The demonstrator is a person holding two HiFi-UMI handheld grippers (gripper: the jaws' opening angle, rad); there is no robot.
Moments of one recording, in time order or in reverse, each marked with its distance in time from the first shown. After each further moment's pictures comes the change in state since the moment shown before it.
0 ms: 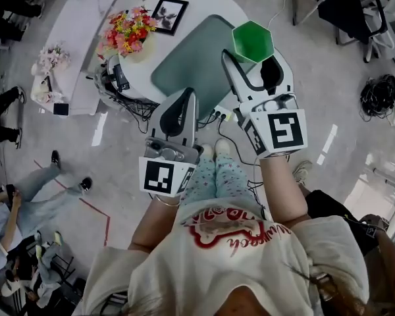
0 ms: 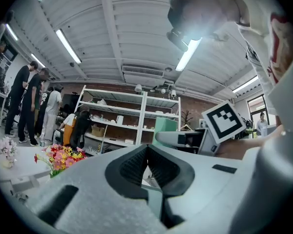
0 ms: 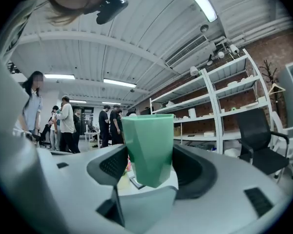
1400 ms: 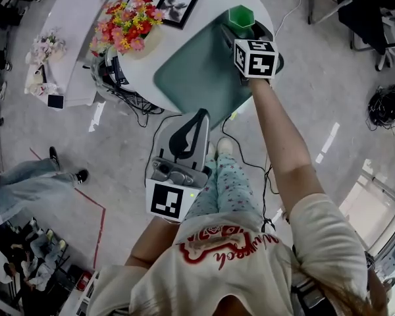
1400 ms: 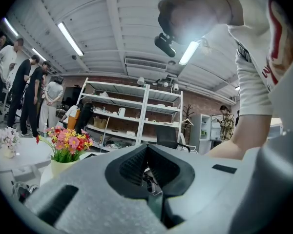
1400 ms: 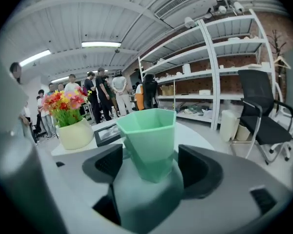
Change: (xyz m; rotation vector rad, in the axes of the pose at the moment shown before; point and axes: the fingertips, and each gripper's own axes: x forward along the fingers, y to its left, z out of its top) left arm 0.001 0.009 -0.052 -0.070 0.087 0.010; right arm 0.170 -0.080 -0.249 0.093 0.457 -0.062
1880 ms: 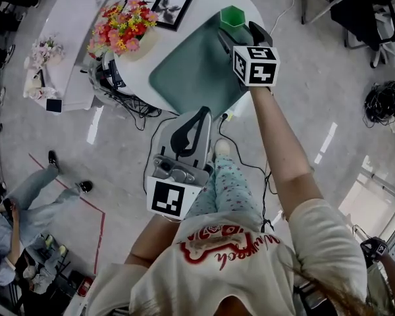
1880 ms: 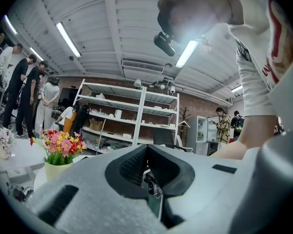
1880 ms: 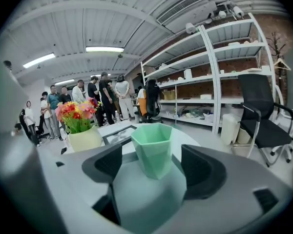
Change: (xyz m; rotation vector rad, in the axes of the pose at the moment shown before) left arm 0.003 -0.019 0.008 0.006 -0.032 -0.038; right arm -0.040 0.006 0.017 -0.016 -0.050 0.018
